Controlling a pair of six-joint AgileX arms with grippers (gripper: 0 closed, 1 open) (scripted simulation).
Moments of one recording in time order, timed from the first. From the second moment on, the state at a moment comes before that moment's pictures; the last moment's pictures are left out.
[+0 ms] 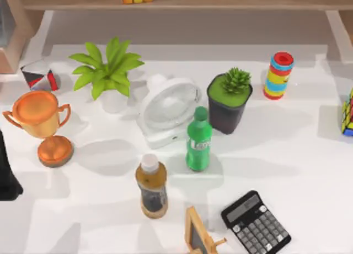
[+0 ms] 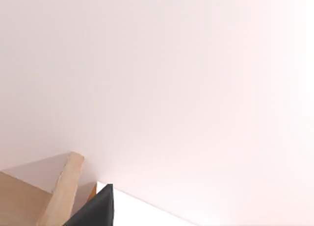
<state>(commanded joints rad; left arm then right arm) 0.00 0.00 0.00 0.00 0.00 0.00 -0.29 1.15 1.32 0.19 -0.27 -0.38</state>
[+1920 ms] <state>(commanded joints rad) 0.00 0.00 0.00 0.00 0.00 0.00 -0.64 1.37 0.33 1.71 -0.50 -1.22</state>
